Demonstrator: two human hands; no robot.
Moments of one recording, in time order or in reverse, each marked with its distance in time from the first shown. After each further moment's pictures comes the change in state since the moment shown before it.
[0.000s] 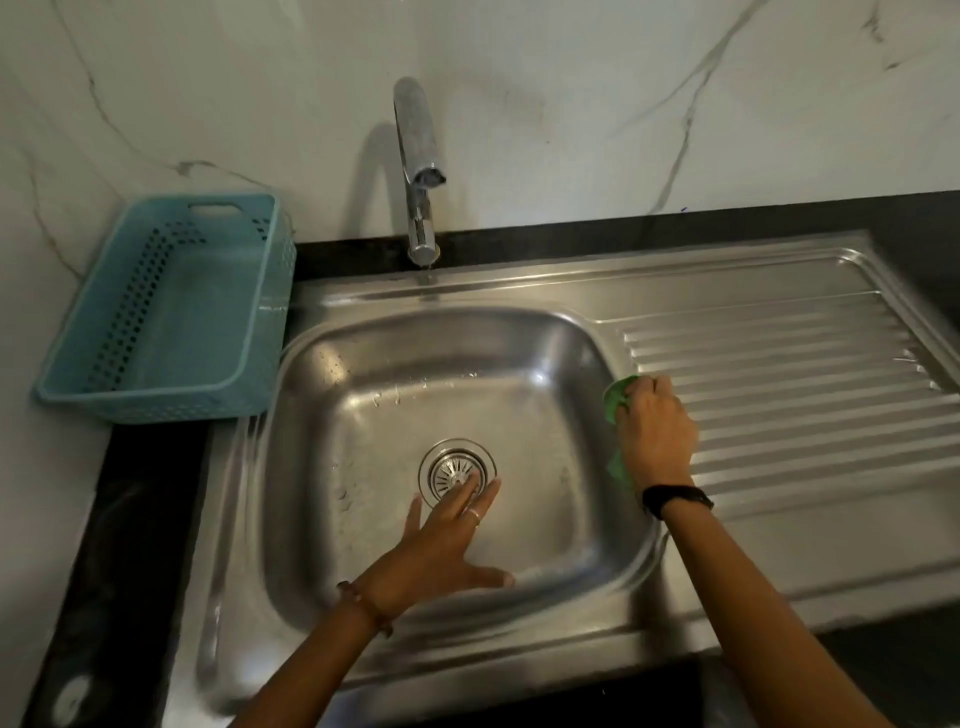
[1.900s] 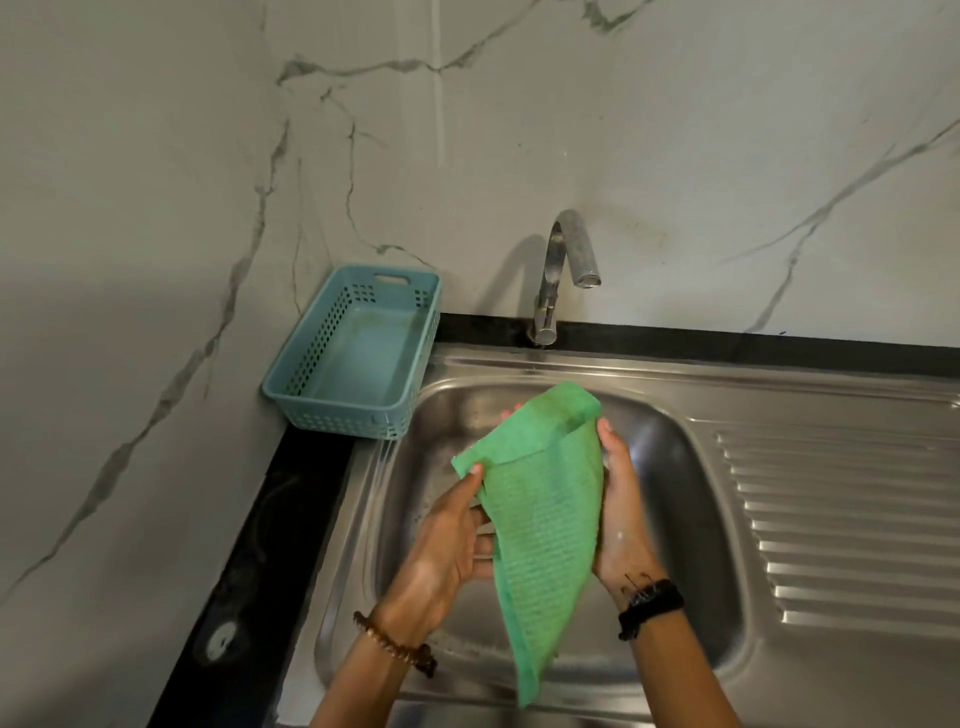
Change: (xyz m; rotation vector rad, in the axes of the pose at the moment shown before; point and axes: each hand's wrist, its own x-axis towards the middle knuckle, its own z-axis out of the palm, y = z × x) left_hand -0.093 0.017 -0.072 -1.424 0.498 -0.066; right_hand -0.077 -0.143 -0.058 1.941 -0.883 0.072
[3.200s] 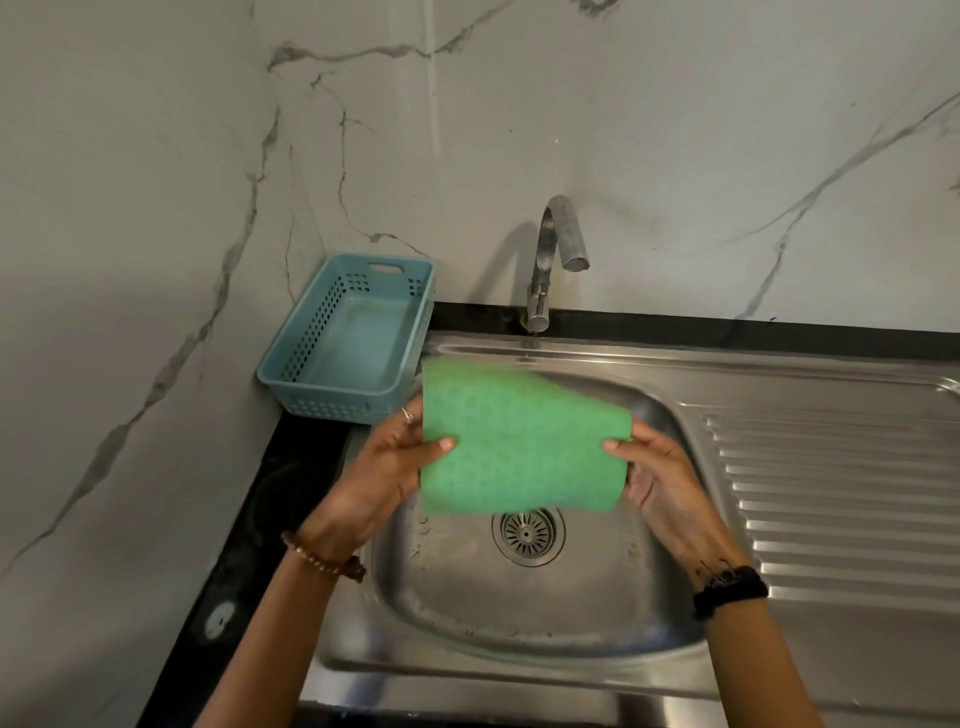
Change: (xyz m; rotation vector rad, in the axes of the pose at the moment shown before) left_hand 0.004 0.040 -0.042 0.032 -0.176 0.365; right_hand -0.017 -0.038 -0.045 -0.387 0.029 -0.142
